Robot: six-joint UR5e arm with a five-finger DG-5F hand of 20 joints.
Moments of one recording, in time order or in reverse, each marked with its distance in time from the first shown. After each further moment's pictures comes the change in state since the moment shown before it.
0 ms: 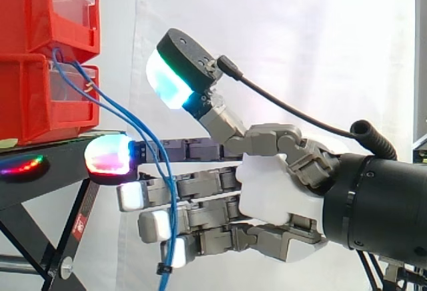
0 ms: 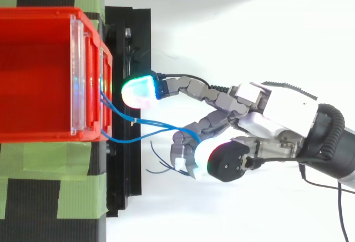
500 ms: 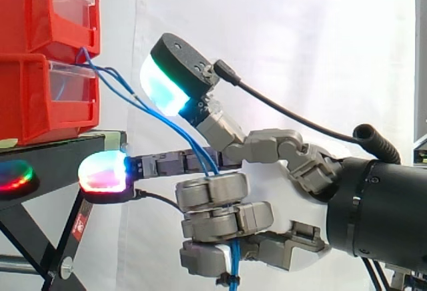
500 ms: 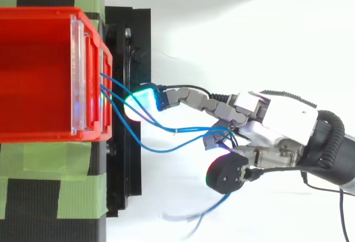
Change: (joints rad) arm 0.015 0.001 0.001 -0.025 0.000 -0.004
